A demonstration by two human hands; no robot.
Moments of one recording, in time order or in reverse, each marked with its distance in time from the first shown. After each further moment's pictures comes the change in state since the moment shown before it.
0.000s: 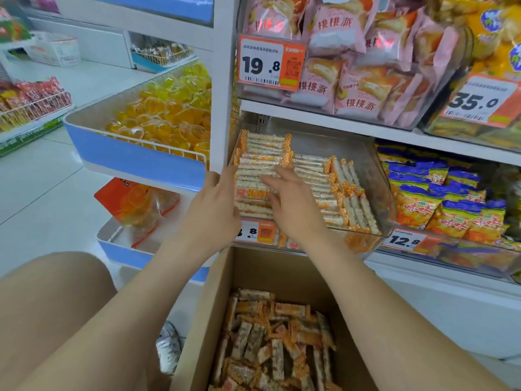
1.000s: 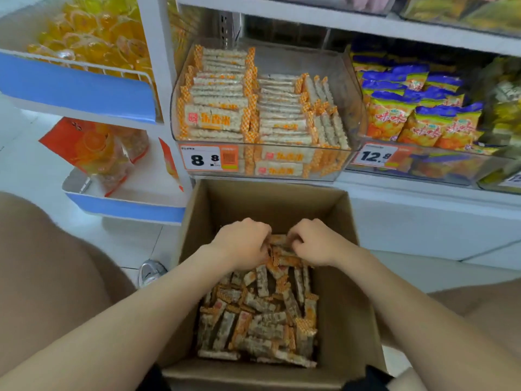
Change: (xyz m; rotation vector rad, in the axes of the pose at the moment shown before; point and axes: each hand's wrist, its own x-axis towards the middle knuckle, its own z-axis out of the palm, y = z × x) left_hand -0.096 0.022 0.144 0.194 -0.723 0.172; right_hand -0.180 0.091 0.012 -0.046 -0.729 0.359
